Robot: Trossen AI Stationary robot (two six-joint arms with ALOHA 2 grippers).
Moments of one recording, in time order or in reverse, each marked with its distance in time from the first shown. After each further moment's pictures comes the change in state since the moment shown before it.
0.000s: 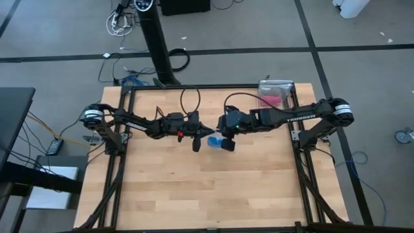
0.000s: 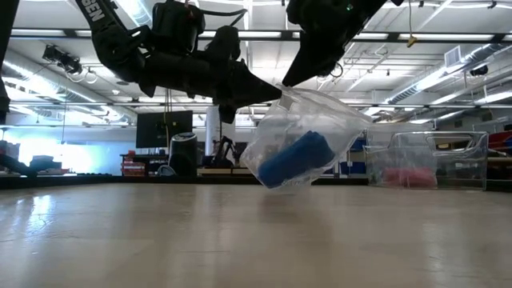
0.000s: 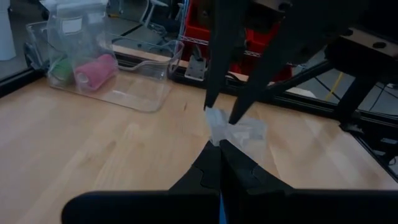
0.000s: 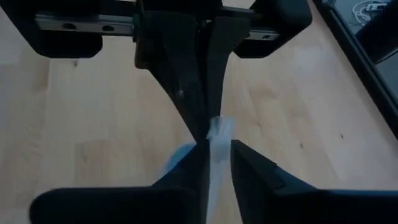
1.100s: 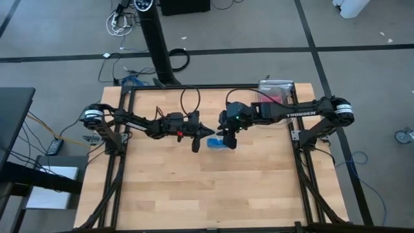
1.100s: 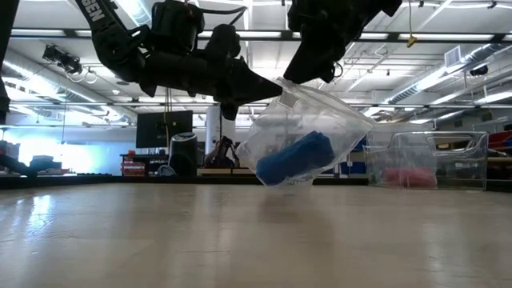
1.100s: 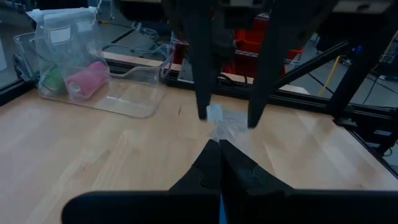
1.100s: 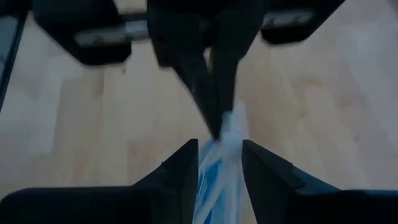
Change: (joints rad) left arm 0.000 0.000 0.000 0.014 0.032 0.046; right arm -0.093 -0.018 0.000 -0.012 -0.274 0.073
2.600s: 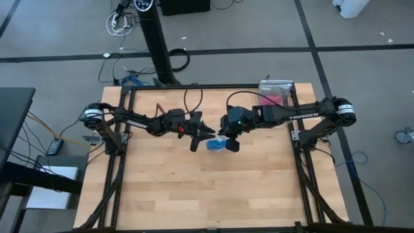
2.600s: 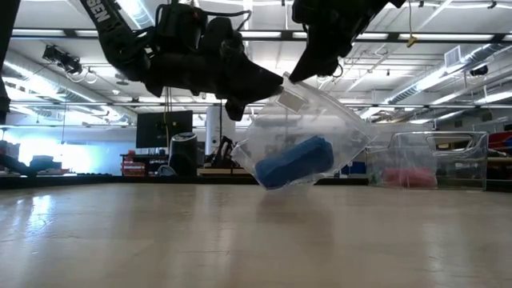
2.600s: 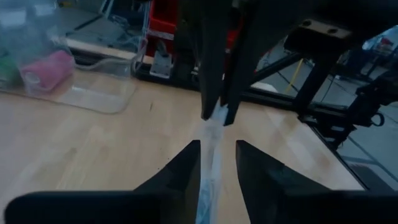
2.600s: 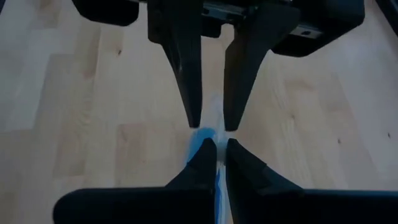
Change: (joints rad) left arm 0.038 0.000 0.028 -0.037 0.168 -0.055; right arm 0.054 -0.016 0.000 -0.041 0.084 -0.091
